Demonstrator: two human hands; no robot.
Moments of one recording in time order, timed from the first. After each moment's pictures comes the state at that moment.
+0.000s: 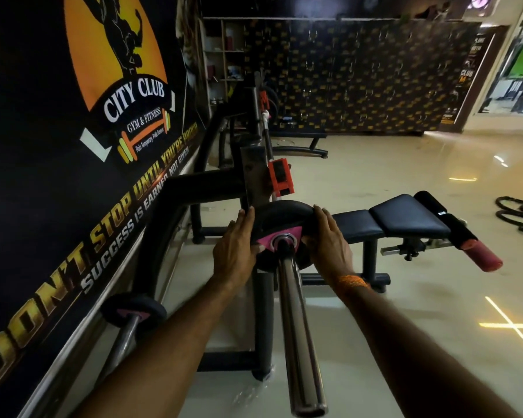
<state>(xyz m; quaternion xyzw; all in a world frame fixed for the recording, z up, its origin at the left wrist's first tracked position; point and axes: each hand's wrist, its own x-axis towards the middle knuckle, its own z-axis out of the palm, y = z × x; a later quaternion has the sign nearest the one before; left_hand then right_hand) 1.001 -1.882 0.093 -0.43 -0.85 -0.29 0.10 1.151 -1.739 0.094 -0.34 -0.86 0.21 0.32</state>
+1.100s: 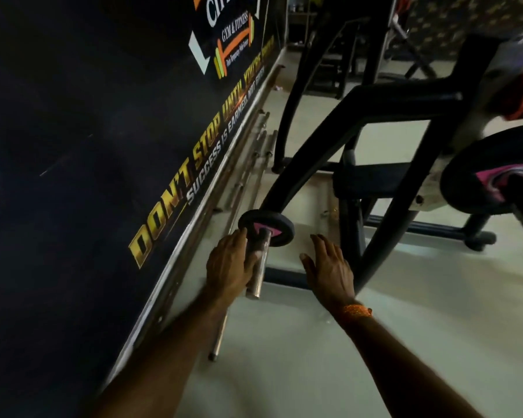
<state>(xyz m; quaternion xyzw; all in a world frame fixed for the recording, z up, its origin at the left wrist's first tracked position) 0.797 -2.277 -0.064 -0.33 -0.92 -0.21 0.00 0.947 -2.105 -0.068 -0.32 -0.92 0.22 0.11</state>
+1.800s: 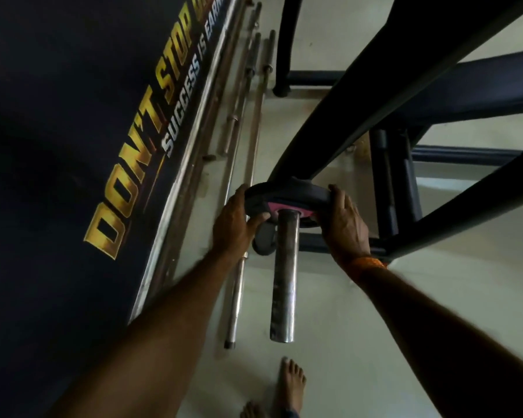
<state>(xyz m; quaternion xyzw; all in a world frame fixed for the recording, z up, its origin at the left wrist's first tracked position) 0.574 -2.162 -0.287 -0.29 -0.89 -0.33 -0.13 0.732 -2.001 -0.286 -0.35 -0.89 0.27 0.13</state>
